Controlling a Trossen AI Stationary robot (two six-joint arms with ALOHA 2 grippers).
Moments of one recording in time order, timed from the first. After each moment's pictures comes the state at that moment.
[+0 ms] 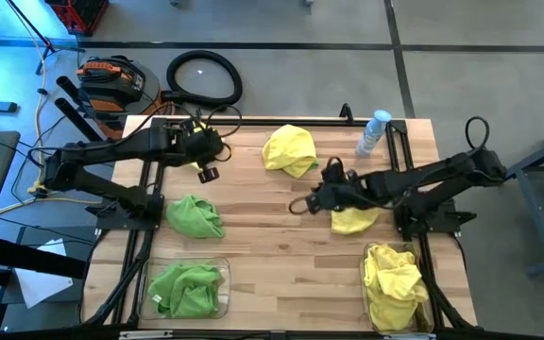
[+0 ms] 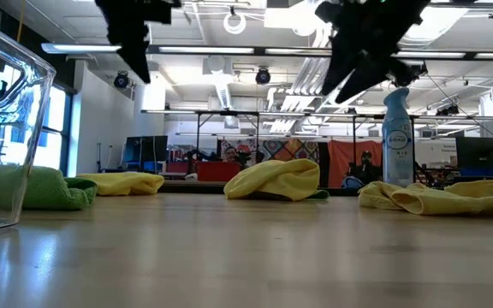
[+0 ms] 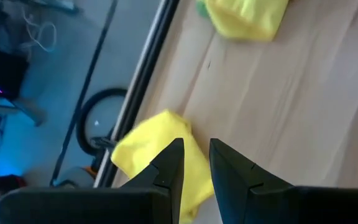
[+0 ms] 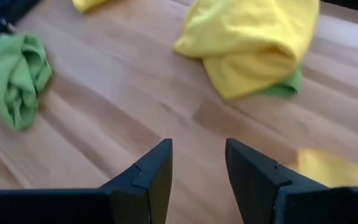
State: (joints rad) left arm 0.21 1.24 1.21 -1.07 -0.54 0.04; right arm 0.16 1.37 1.02 -0.64 0.55 1.02
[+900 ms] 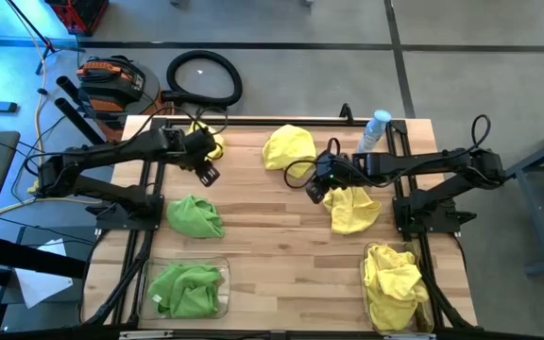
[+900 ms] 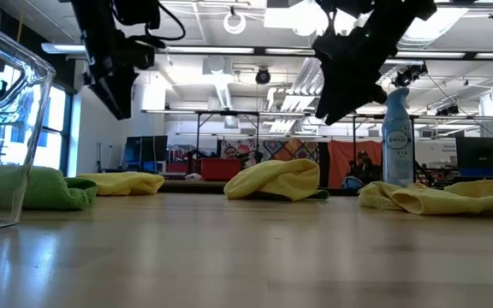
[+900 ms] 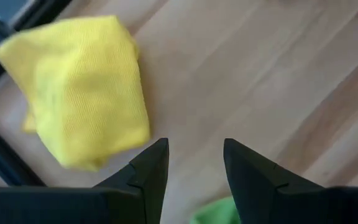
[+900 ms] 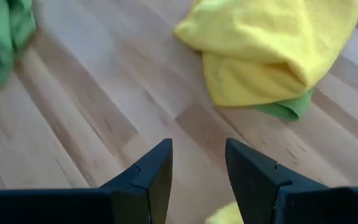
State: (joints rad) left arm 0.36 1.18 0.98 -1.01 -0.23 -0.35; right arm -0.09 1.37 0.97 -0.54 0.25 0.59
